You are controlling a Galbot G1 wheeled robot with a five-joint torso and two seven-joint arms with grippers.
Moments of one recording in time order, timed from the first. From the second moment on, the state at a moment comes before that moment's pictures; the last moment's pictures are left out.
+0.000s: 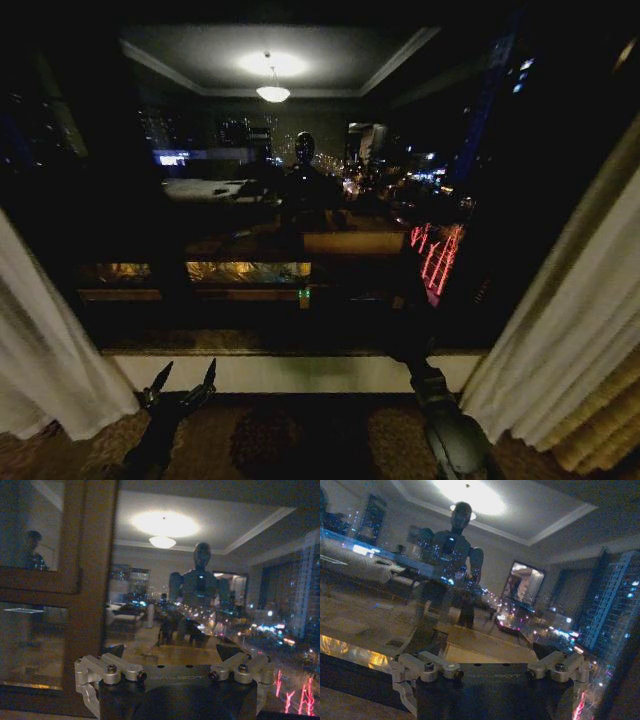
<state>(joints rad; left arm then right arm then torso) 1.84 -1.59 -0.83 -2.38 -0.29 0.06 0.23 -1.39 1.31 0.54 2.06 -0.09 -0.24 0.06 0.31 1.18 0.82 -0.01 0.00</state>
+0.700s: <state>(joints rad) 1.85 -1.59 -0.83 -2.38 -0.29 0.04 0.24 -1.40 1.31 0.55 2.05 -0.09 -0.21 0.06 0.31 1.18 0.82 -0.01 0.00</state>
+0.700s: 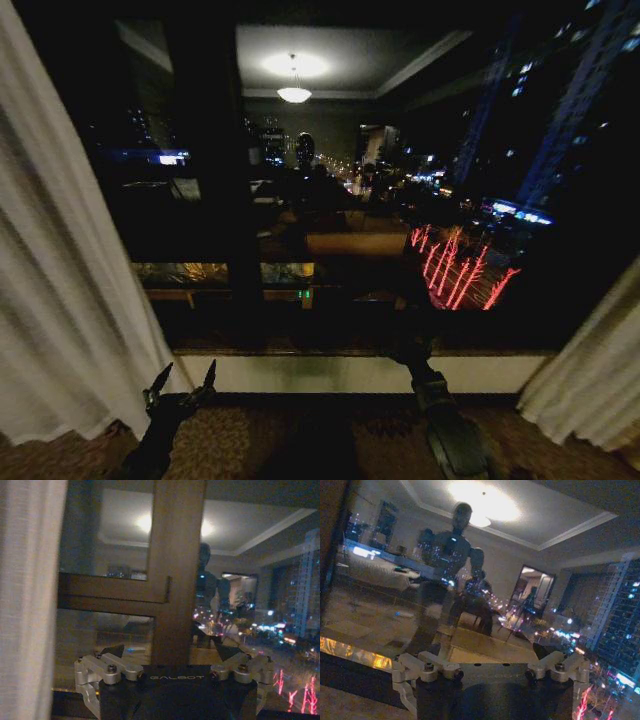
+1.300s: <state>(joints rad) 1.85 -1.59 -0.83 -2.37 -0.29 0.03 0.24 -1.40 1.31 0.55 2.05 -0.09 -0.20 0.06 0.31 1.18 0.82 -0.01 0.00</state>
